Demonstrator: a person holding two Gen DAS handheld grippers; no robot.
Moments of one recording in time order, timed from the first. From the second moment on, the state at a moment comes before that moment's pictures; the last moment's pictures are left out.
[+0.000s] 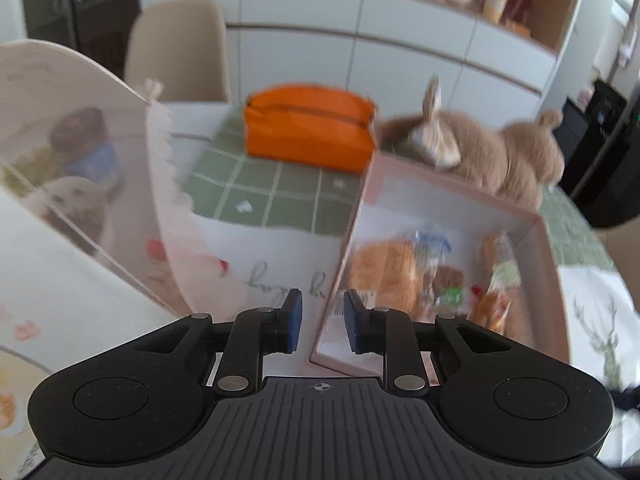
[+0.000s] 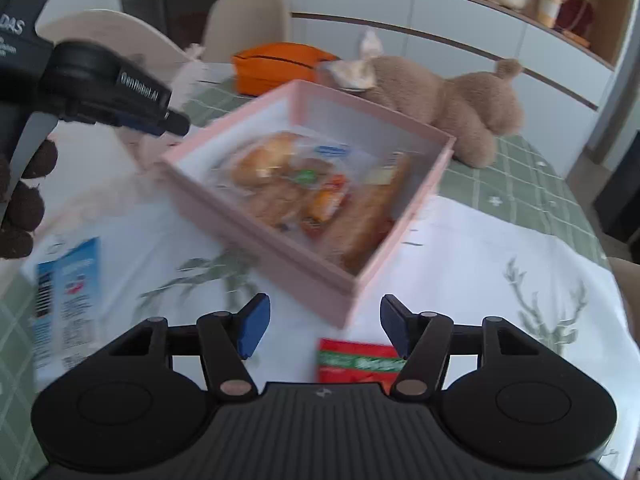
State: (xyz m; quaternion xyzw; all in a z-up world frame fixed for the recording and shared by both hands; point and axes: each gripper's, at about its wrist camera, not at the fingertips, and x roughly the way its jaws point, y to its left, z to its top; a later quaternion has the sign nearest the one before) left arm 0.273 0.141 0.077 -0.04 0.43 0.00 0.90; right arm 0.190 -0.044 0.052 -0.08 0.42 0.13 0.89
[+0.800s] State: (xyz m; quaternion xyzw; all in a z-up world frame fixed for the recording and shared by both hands) left arm 0.124 0.099 0.074 -0.07 0.51 -0.11 0.85; right arm 0.106 -0.083 0.037 -0.04 0.48 0.26 0.84
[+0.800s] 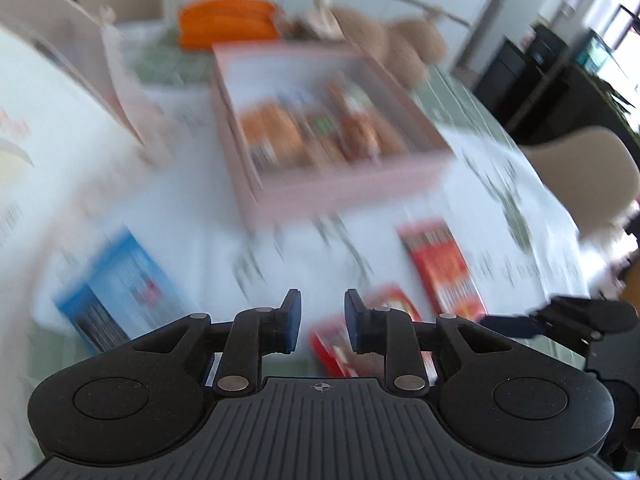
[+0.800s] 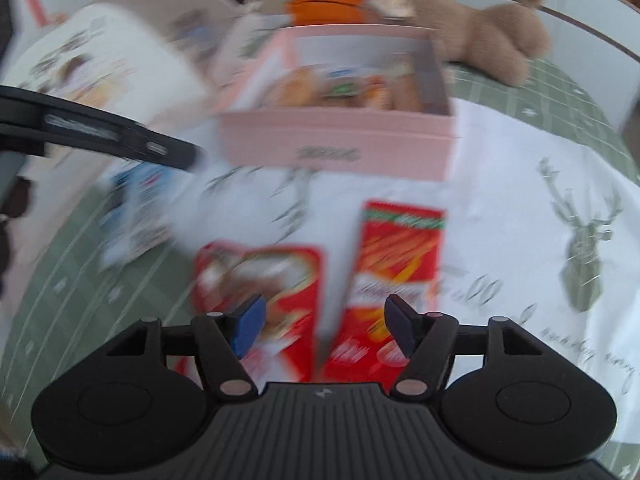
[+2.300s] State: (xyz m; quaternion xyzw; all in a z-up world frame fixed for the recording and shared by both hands) left arm 0.105 0.051 0.027 -0.05 0.52 -0.03 0.85; right arm 0.109 -0.105 0.001 -0.07 0.46 0.22 0.86
